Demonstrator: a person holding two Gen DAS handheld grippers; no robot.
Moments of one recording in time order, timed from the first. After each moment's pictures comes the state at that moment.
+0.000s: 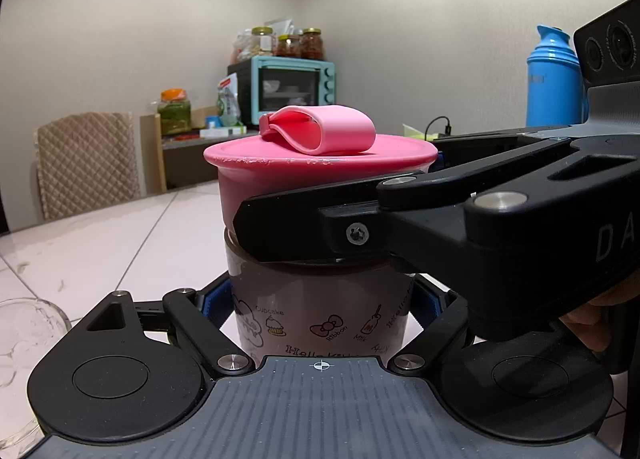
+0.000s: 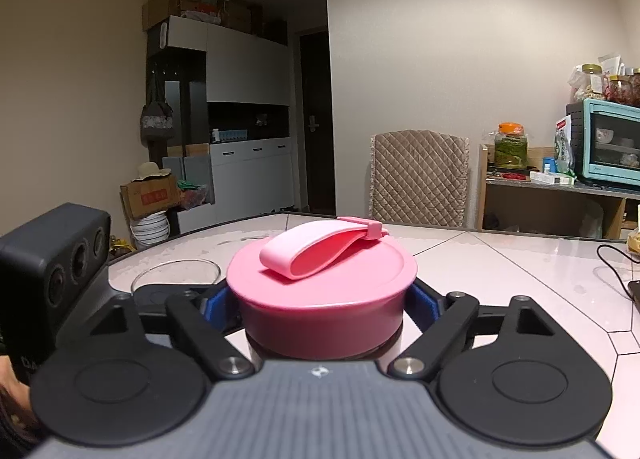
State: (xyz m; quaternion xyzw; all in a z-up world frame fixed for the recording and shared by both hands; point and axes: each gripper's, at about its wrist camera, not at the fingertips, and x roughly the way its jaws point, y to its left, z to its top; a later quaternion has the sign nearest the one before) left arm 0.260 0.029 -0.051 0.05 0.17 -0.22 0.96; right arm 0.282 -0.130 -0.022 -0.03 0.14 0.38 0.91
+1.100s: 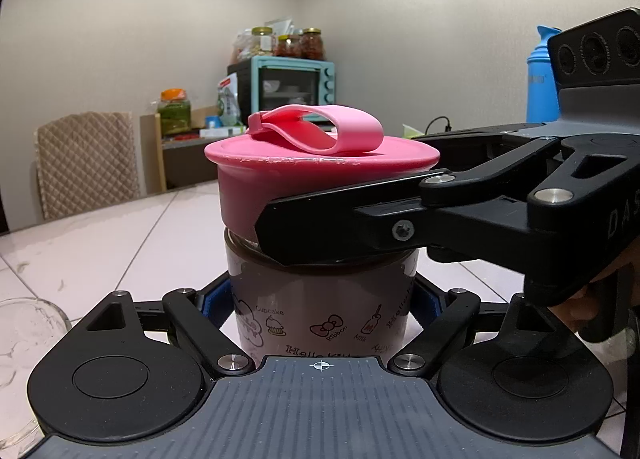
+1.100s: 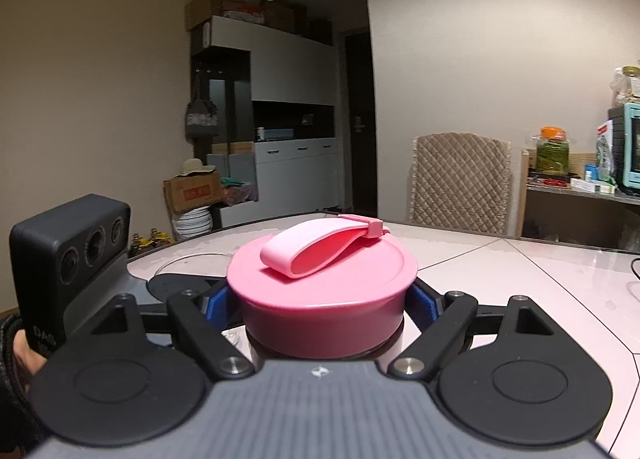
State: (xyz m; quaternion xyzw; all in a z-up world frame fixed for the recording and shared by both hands) left arm 0.257 0.030 -0.052 0.05 0.17 -0.22 0.96; right arm 0.300 -0.146 -0.018 -0.04 0.13 0.46 0.87
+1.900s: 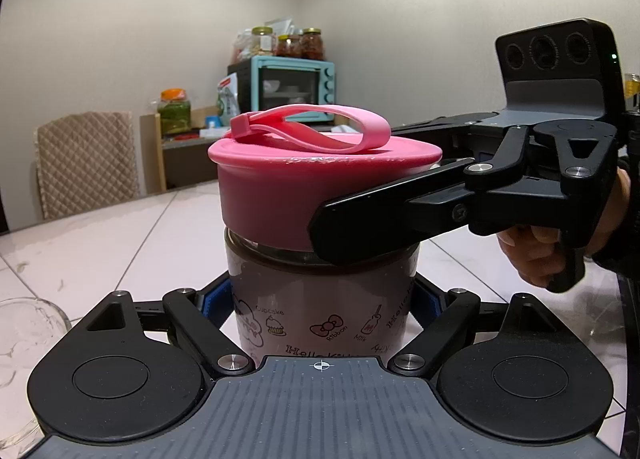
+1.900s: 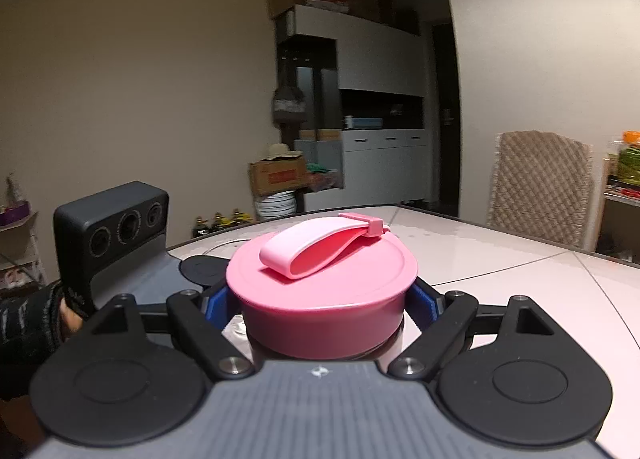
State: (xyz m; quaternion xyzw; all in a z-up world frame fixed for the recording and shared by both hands) left arm 0.256 0.031 -0.052 0.05 0.17 -0.23 0.96; right arm 0.338 -0.159 -0.006 -0.07 0.14 0.60 0.79
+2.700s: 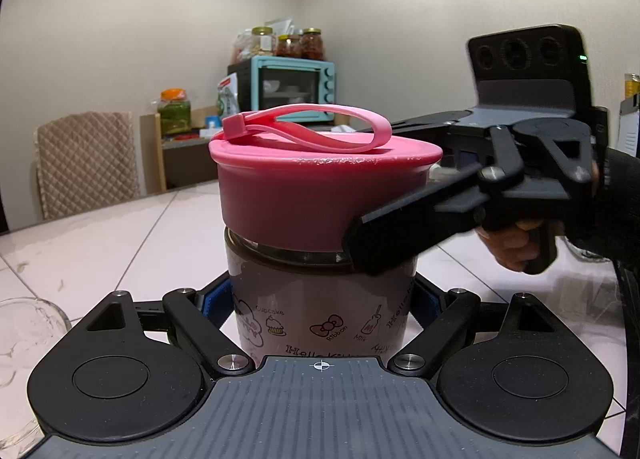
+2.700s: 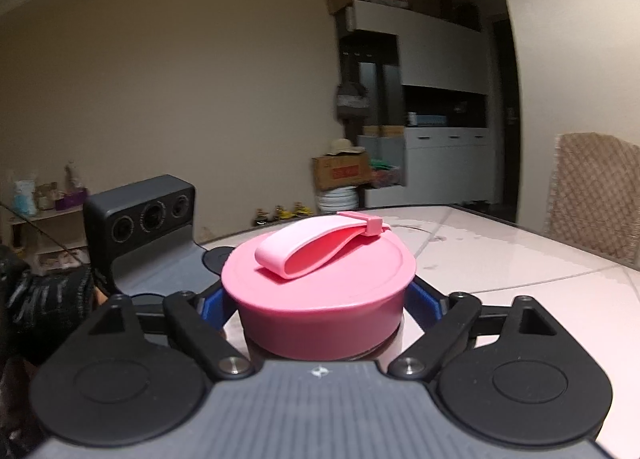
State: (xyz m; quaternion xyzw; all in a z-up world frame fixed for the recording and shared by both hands) left arm 0.256 0.031 -0.052 0.05 0.17 -0.23 0.96; right arm 0.355 -0.162 -0.005 -0.09 0.14 0.64 0.75
